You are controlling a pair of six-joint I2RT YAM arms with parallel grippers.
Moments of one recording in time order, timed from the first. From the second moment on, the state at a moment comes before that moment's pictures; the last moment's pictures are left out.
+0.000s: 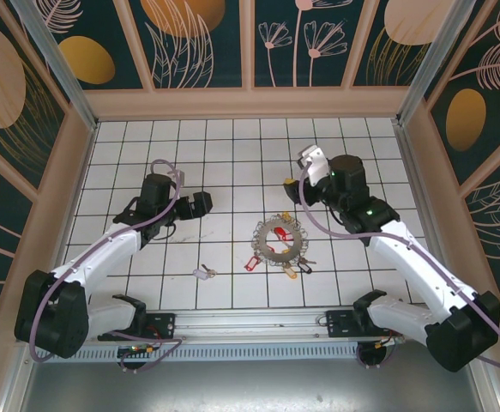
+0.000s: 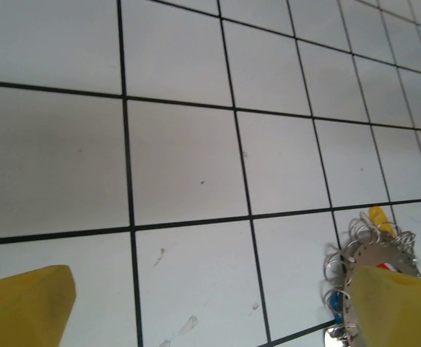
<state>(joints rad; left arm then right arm) -0.35 1.22 0.69 -0.20 0.18 -0.51 0.52 1.05 0.92 -0.30 -0.08 -0.11</state>
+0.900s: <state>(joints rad) -0.35 1.19 0.60 -0.11 0.34 -0.50 0.99 1.33 0.81 -0.70 -0.10 -0.97</state>
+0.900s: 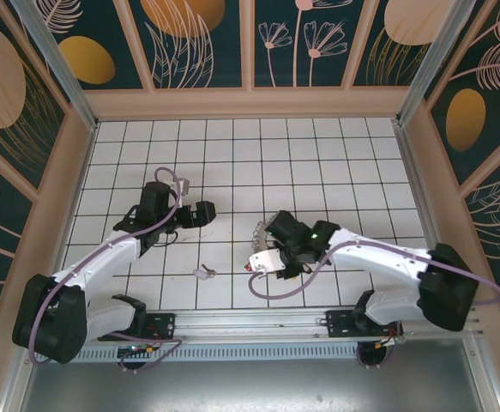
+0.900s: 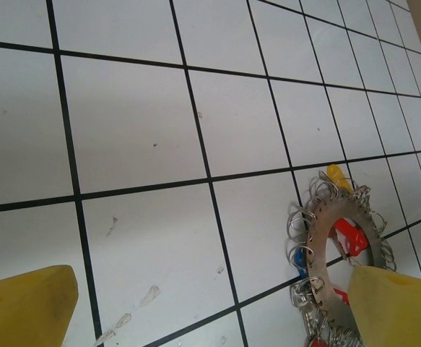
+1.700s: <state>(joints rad) -0.35 1.18 0.57 -0.06 0.36 -0.50 0.95 1.45 0.72 -0.53 0.03 -1.01</state>
